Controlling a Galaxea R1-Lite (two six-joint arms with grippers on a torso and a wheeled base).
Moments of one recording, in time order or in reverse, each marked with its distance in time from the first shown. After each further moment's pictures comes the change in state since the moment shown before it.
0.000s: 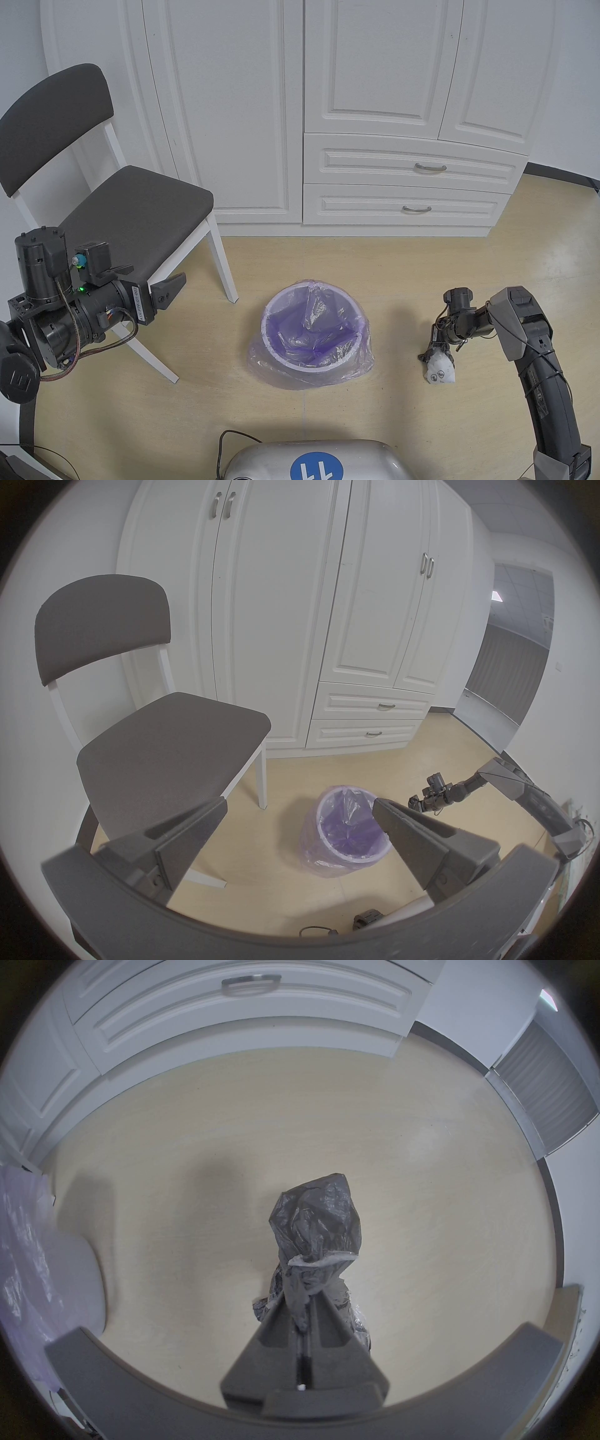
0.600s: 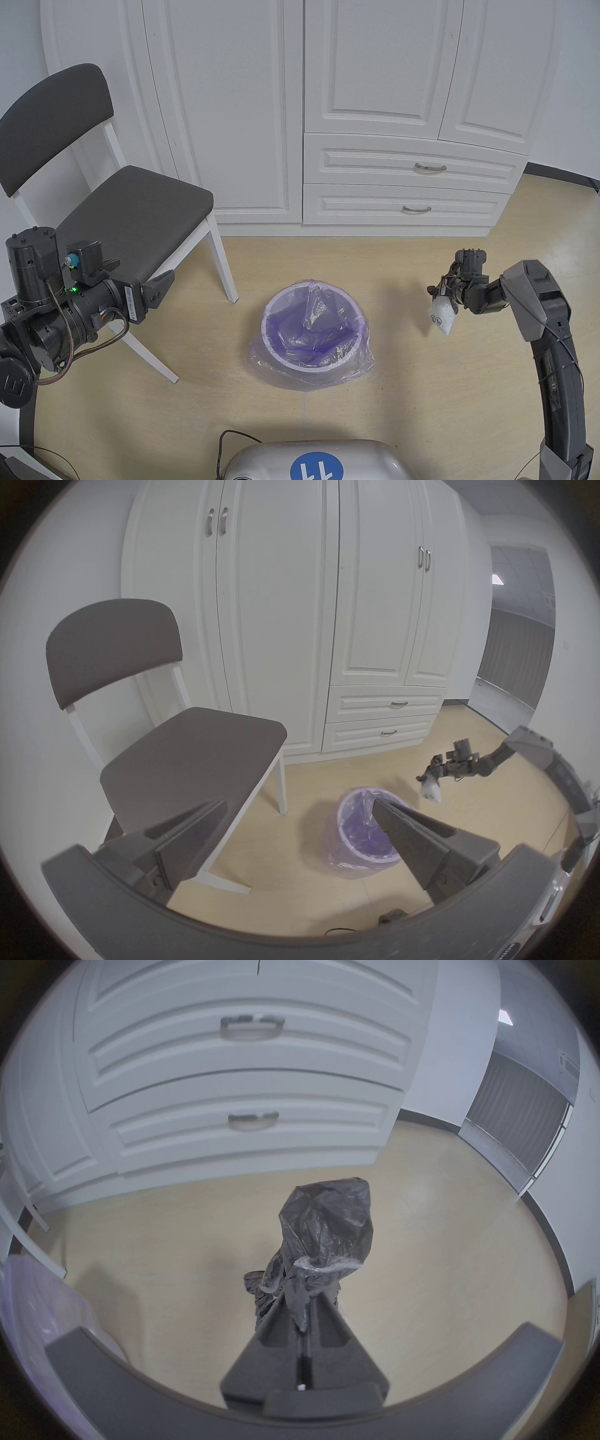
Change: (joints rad) left arm -0.008 -0.039 0.013 0.001 0.095 0.079; right arm 0.011 -0.205 0.116 -0.320 -0.090 -0.038
